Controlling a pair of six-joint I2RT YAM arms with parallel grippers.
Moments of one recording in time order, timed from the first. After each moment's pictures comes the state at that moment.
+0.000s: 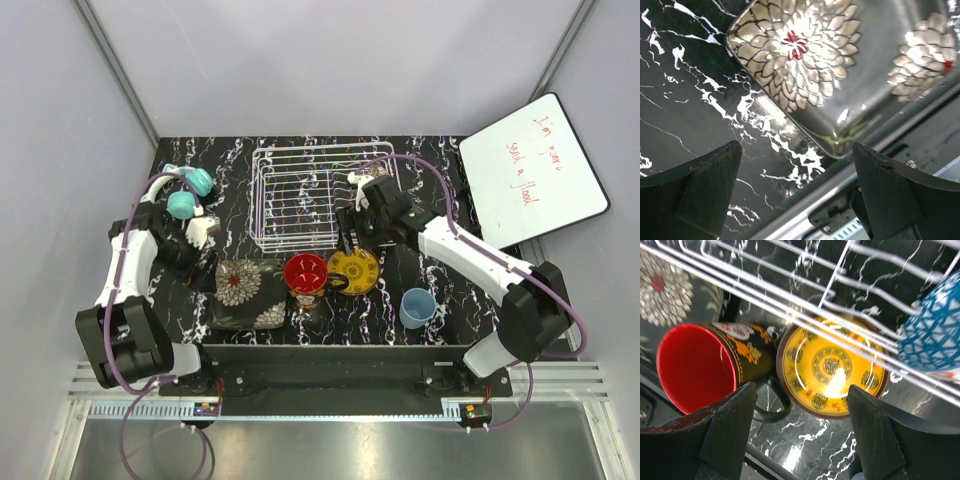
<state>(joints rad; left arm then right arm) 0.28 1.33 1.00 -1.14 0.48 0.85 0.64 1.53 1.22 -0.52 -0.13 0.28</state>
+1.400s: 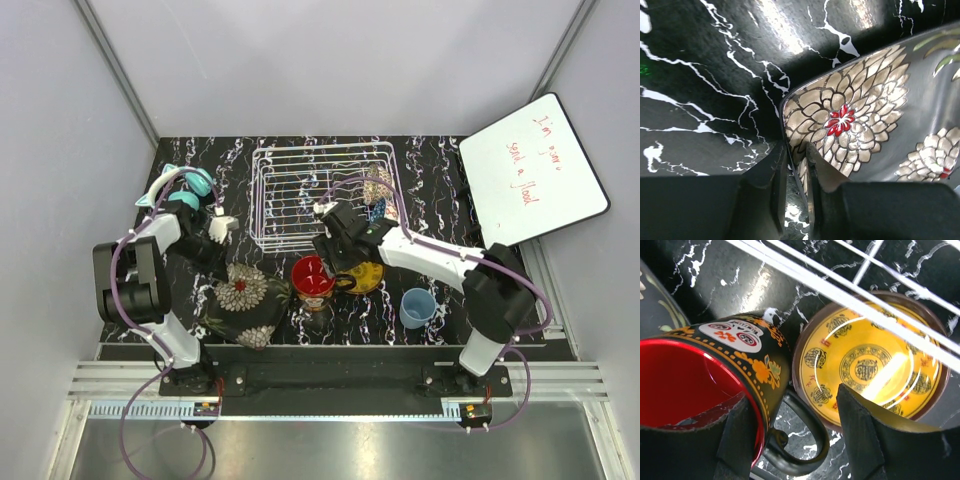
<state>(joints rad) 0.18 1.69 0.99 -0.86 0.54 0.71 0.83 1.73 1.24 -0.52 0.05 0.29</state>
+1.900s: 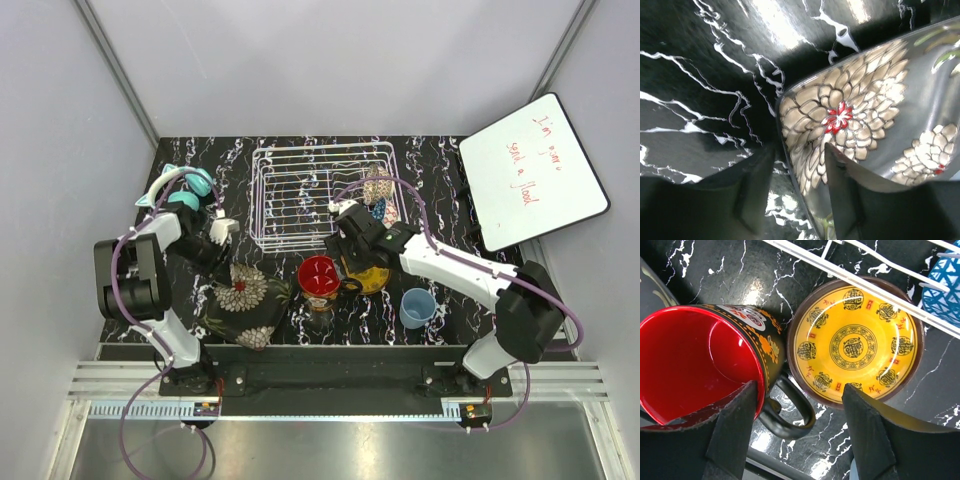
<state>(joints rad) 0.18 1.72 1.00 -0.89 0.54 0.72 0.83 1.55 1.15 -0.56 0.12 0.32</state>
